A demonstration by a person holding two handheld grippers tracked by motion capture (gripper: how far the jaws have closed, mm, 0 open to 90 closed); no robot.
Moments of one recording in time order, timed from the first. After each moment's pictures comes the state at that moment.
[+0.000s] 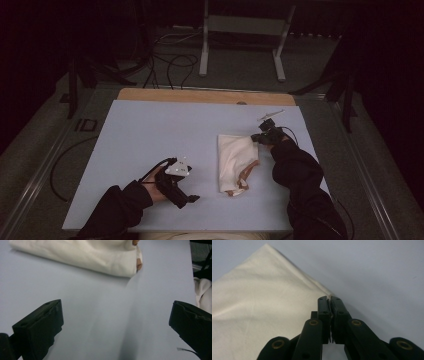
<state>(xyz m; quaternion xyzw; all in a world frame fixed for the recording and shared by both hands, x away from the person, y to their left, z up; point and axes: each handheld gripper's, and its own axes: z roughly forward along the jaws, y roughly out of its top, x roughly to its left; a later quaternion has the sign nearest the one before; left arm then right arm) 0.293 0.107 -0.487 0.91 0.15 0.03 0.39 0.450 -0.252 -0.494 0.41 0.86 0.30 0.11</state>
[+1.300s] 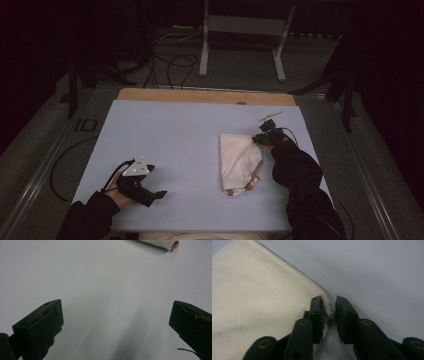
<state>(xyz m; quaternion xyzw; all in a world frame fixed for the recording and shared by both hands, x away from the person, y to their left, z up) 0.281 0.204 -0.496 0.87 0.26 0.08 0.40 0.457 -0.258 -0.508 0.42 0.85 0.27 0.13</state>
